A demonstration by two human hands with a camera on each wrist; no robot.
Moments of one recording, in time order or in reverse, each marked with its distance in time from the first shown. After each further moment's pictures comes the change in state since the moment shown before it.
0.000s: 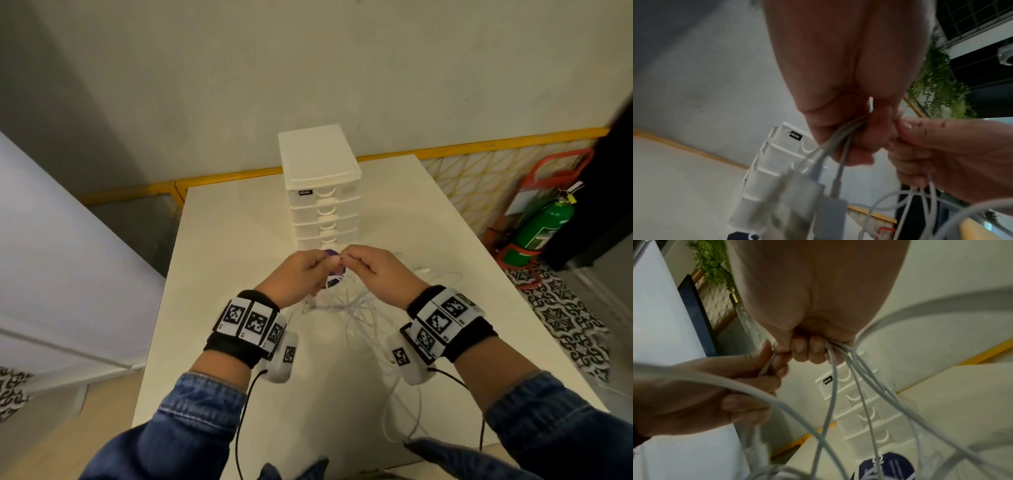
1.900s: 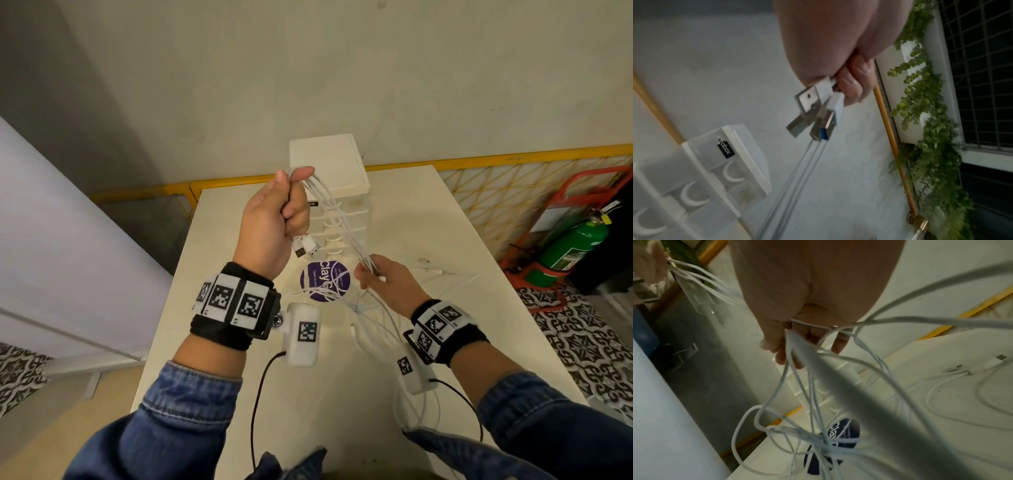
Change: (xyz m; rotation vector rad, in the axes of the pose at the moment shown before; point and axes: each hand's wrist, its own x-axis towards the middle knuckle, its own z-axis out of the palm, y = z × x) left_hand 0.023 0.071 -0.036 -0.896 0.350 0.359; right_hand 0.020 0.067 -0.007 0.131 0.064 0.165
